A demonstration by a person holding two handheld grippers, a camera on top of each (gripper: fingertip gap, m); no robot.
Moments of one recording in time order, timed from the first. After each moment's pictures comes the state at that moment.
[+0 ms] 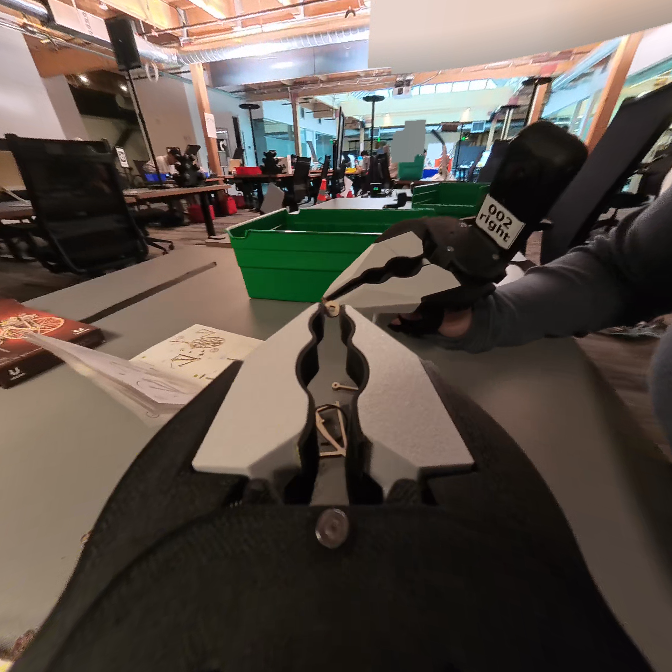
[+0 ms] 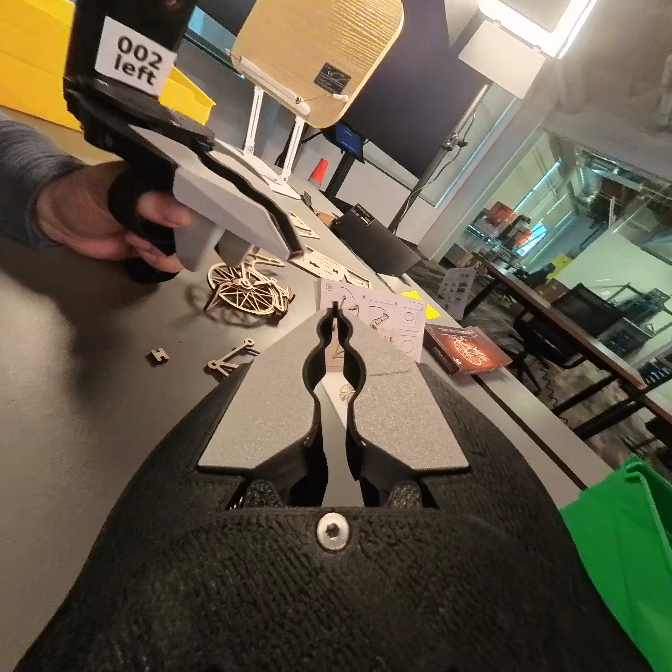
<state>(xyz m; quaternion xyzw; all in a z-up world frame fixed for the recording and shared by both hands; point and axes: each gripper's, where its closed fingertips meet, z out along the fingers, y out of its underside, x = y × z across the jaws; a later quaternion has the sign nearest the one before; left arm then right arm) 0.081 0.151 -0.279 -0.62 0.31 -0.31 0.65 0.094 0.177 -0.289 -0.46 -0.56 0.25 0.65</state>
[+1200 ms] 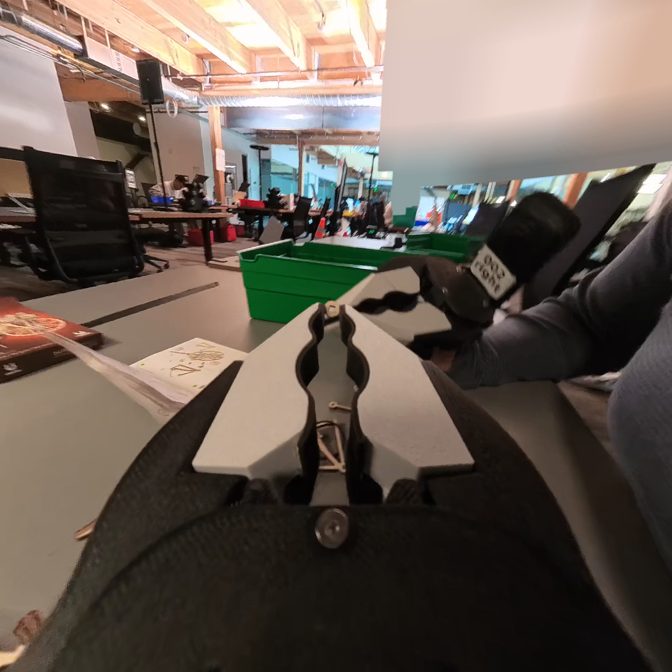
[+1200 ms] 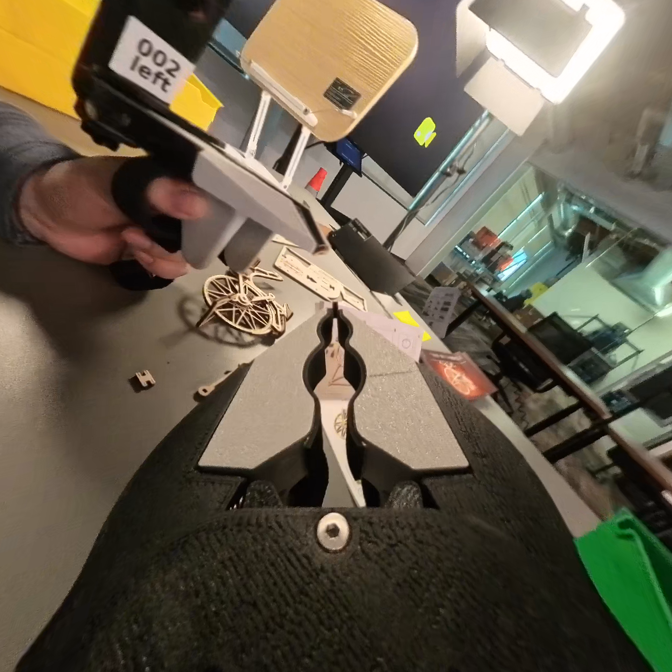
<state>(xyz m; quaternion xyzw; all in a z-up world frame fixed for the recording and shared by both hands) 0.066 0.151 -0.263 -0.59 0.26 -0.36 0.67 0.071 0.170 -0.284 -0.42 -0.58 0.21 0.67</state>
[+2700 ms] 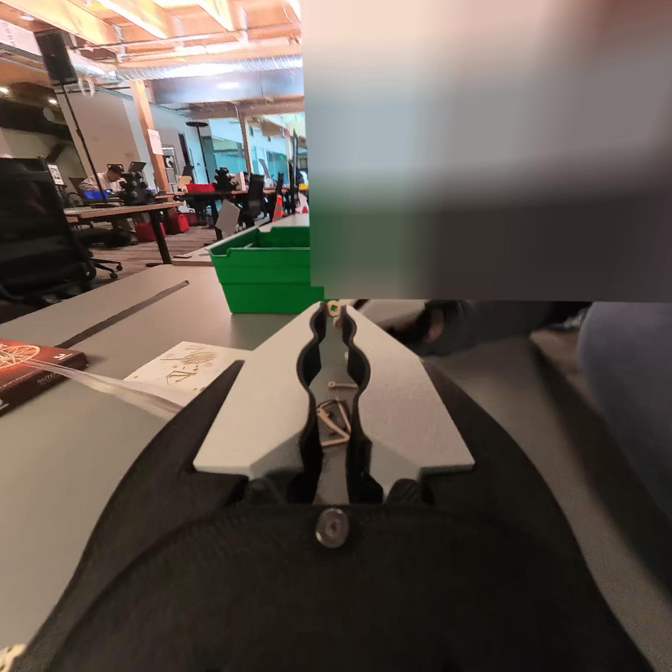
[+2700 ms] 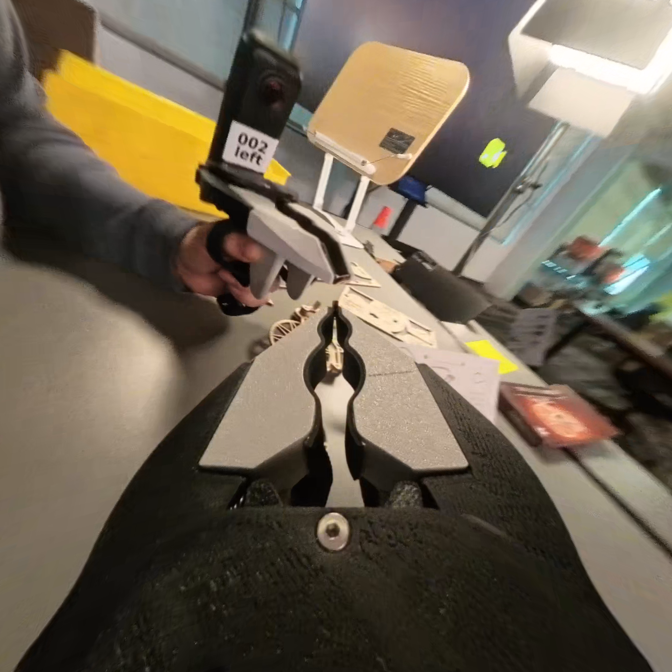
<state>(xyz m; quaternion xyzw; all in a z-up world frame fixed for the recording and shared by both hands) 0.057 0.141 -0.265 -0.58 0.35 -0.36 0.64 0.056 0.141 -0.278 -0.41 -0.58 0.35 0.61</state>
